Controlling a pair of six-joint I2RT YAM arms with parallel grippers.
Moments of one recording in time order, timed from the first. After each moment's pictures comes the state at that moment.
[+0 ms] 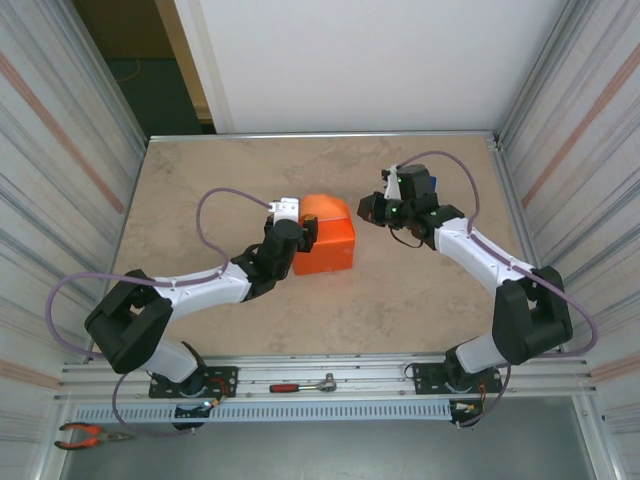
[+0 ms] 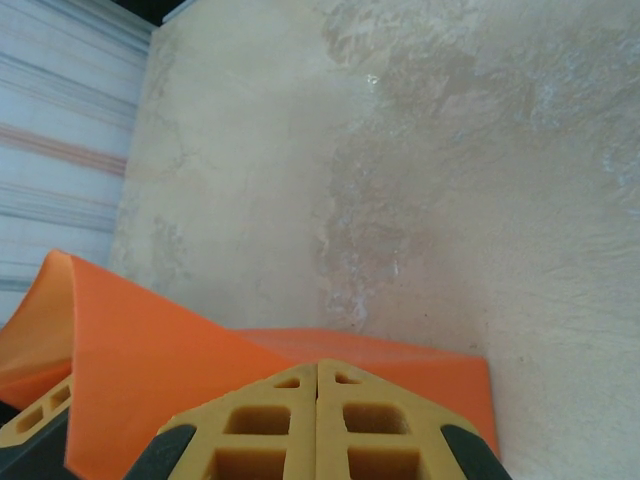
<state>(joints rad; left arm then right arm) -0.82 1.48 0.75 0.30 -0.57 -0.35 0.40 1.47 1.02 -0.21 -0.40 0.66</state>
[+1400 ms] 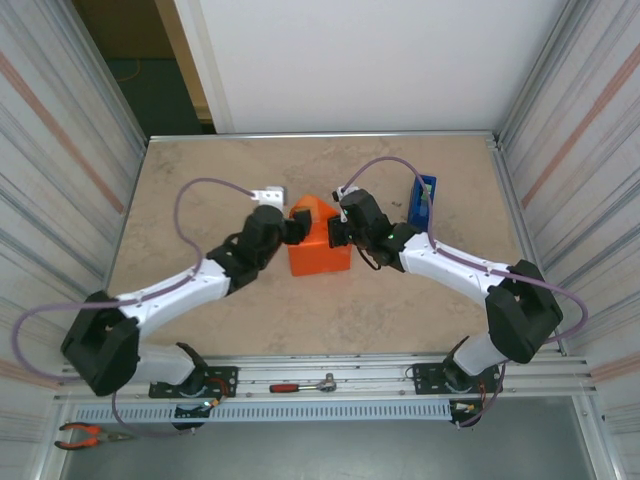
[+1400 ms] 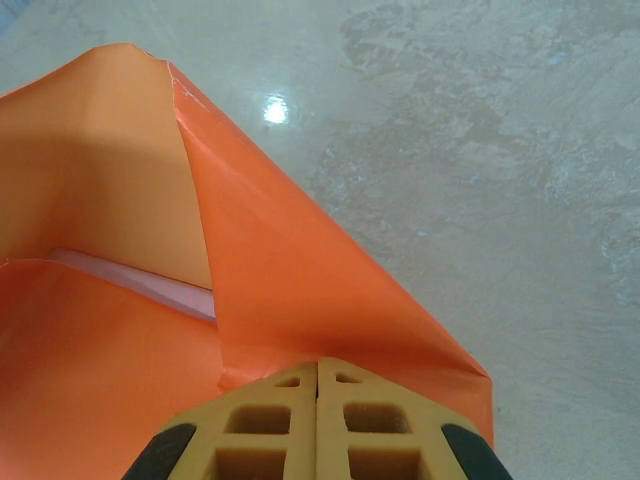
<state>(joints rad) -0.69 1.28 0.82 0.06 -0.33 -0.44 0.76 1.50 1.02 -0.18 0.12 0.39</state>
